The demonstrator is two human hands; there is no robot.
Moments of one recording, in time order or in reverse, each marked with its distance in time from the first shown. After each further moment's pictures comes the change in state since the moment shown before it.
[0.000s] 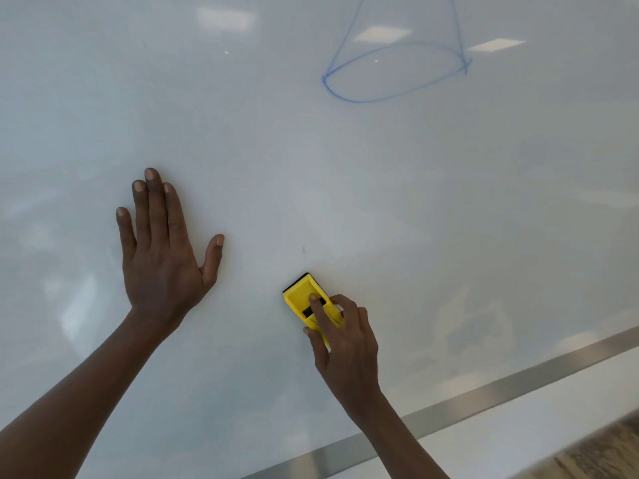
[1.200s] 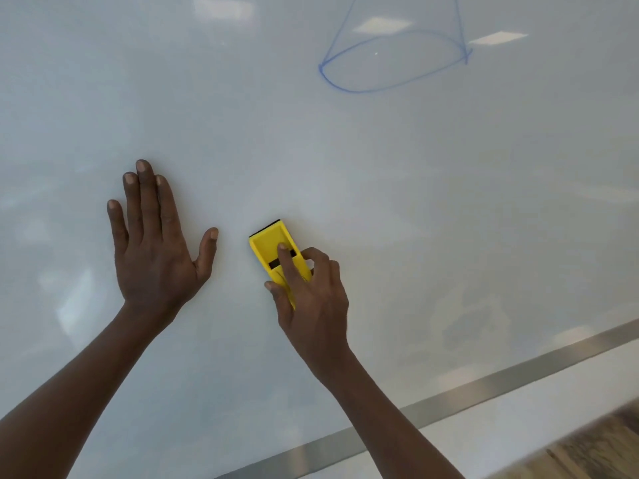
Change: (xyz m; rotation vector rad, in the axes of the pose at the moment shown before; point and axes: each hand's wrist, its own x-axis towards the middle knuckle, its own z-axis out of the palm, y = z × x) left_hand -0.002 -0.003 0.003 -0.013 -0.007 -0.002; right_hand 0.061 -0.052 -0.010 0.028 0.134 -0.038
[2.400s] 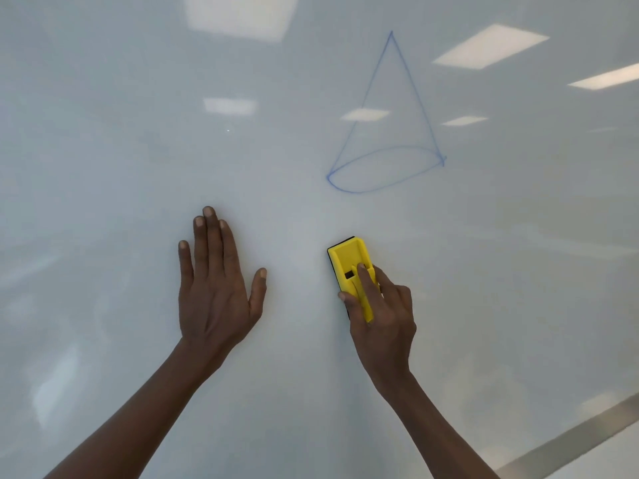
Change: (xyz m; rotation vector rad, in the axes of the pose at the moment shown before) left_hand 0.073 0.046 -0.002 -0.045 -0.040 -0.010; right_hand 0.073 0.054 -0.039 -0.034 0.338 0.102
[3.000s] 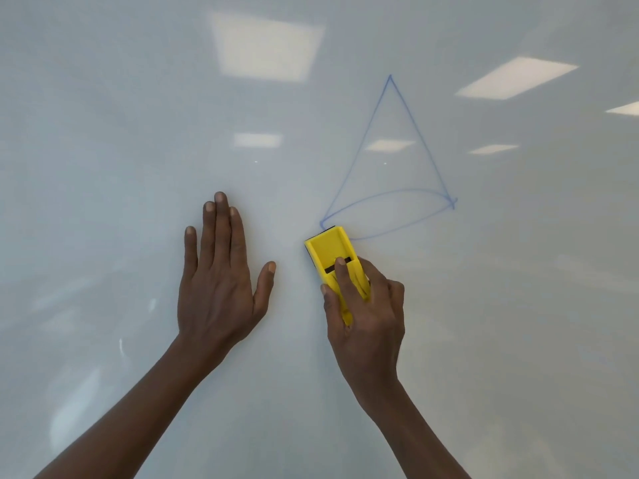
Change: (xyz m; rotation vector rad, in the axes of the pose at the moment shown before) left_hand 0.078 0.024 0.002 0.056 0.069 0.046; right_hand 0.077 -0.020 0.020 0.108 0.125 -0.149
